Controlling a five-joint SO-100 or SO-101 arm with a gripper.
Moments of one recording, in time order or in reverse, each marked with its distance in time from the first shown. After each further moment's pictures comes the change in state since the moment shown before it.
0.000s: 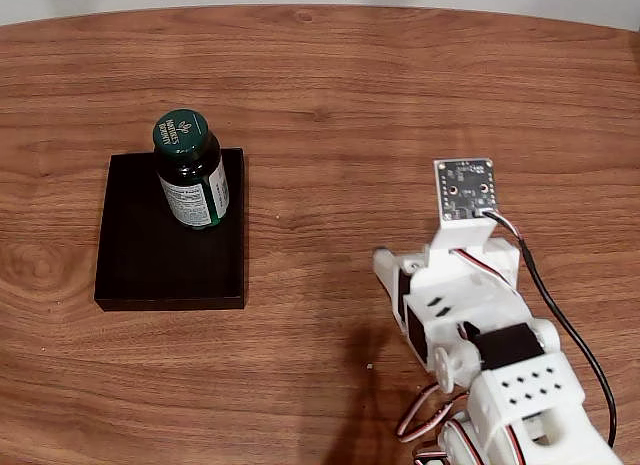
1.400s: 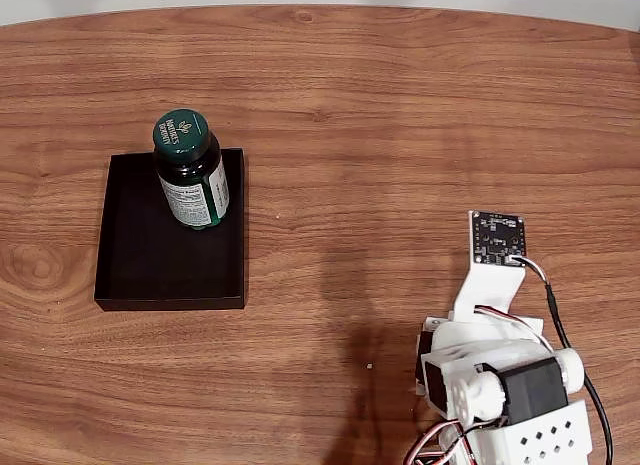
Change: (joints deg) arm 0.7 31.7 0.4 50.5 -8.1
